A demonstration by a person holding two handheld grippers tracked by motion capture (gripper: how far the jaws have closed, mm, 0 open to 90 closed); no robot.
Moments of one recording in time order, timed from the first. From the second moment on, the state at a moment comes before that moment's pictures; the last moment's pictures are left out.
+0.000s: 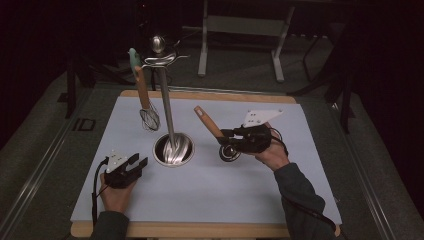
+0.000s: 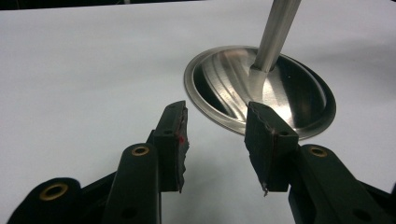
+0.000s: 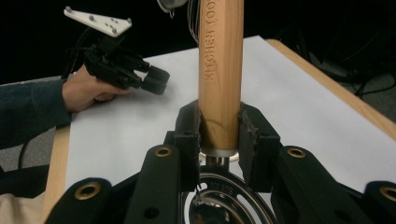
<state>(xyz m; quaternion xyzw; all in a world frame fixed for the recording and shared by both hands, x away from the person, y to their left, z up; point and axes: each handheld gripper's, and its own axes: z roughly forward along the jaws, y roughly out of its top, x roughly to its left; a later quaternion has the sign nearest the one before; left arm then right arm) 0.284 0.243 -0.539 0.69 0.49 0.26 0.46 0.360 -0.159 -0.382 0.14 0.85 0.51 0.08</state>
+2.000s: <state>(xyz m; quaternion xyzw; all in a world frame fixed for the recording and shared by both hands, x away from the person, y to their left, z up) 0.284 0.244 -0.539 0.69 0.49 0.26 0.46 0.353 -0.088 -0.284 0.09 0.81 0.56 0.17</state>
